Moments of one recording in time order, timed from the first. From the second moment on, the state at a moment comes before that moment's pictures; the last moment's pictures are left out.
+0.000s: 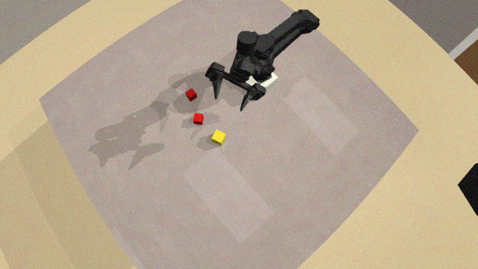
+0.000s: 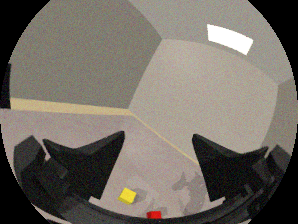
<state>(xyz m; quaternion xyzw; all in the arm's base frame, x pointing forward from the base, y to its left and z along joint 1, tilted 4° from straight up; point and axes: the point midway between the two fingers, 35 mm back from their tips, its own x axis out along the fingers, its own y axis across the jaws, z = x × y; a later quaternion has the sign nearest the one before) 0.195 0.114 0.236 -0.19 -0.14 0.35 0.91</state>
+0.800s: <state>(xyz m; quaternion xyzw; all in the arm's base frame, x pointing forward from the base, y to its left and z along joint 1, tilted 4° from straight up) 0.271 0.081 0.202 0.08 0.26 0.21 0.94</state>
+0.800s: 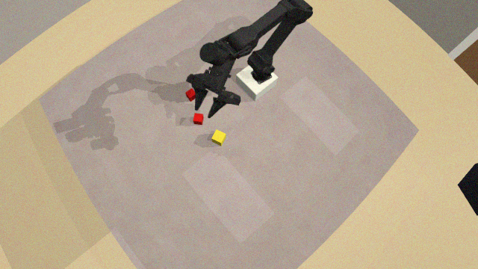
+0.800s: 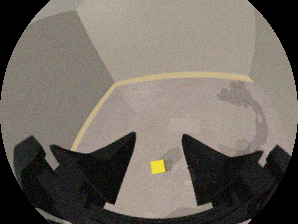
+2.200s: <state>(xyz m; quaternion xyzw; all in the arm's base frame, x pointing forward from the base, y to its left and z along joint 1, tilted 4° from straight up) 0.304 0.019 0.075 0.25 0.63 -0.22 0.70</state>
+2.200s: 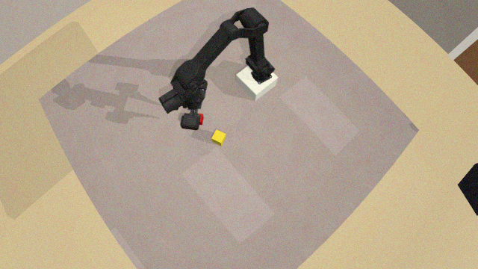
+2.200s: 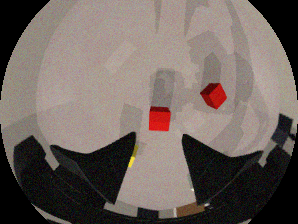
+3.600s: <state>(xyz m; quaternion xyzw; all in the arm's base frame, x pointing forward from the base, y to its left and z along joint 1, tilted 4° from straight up) 0.309 0.019 0.018 0.25 0.63 -0.22 0.70</state>
